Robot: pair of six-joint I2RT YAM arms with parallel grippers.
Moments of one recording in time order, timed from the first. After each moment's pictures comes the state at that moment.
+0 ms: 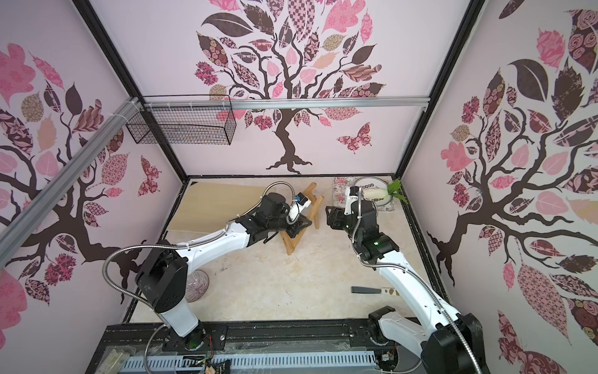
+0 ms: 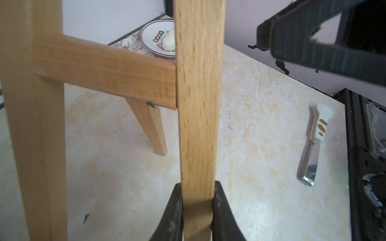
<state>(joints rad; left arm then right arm) -0.73 1.71 1.27 -0.11 0.32 0.05 0.35 1.05 0.80 -0.10 -0.07 0.47</state>
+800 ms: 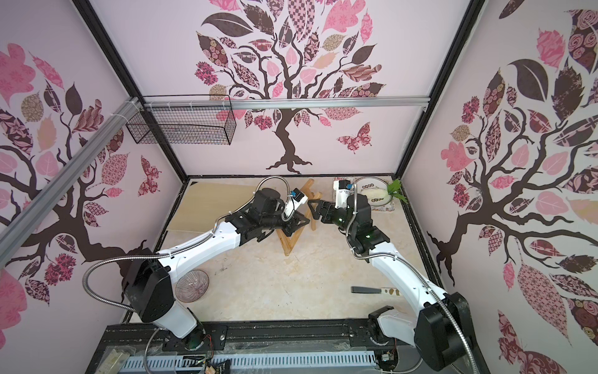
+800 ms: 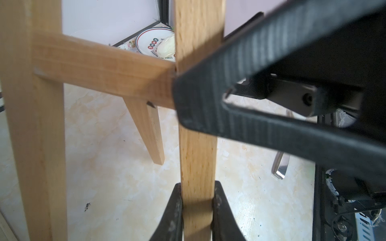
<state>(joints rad) -0.73 1.64 1.32 -0.21 0.34 0.02 0.37 1.22 0.87 0.10 -0.33 0.59</state>
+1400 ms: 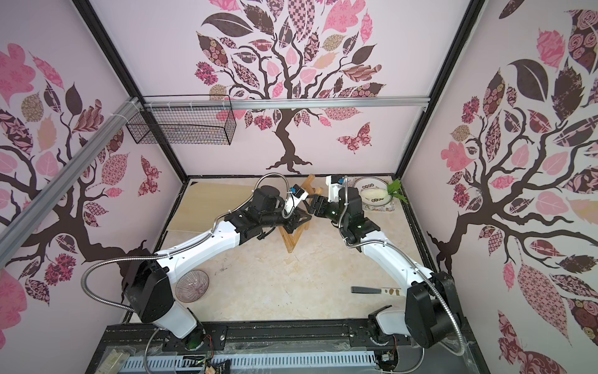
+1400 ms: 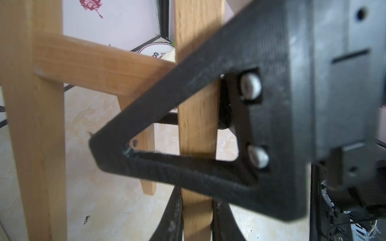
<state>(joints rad) -0.74 1.63 1.34 -0.17 0.35 0.00 0.39 1.35 0.95 0.13 -0.36 0.66</state>
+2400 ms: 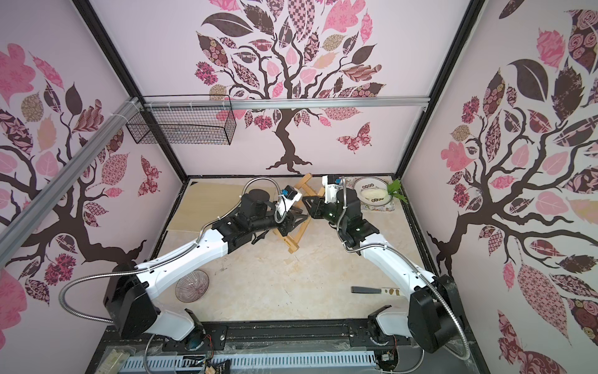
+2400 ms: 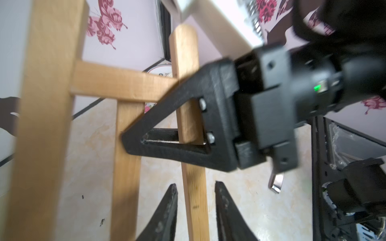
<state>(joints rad) -0.75 1.46 1.23 -0.12 0.31 0.03 0.42 1.31 0.94 0.15 -0.33 0.60</state>
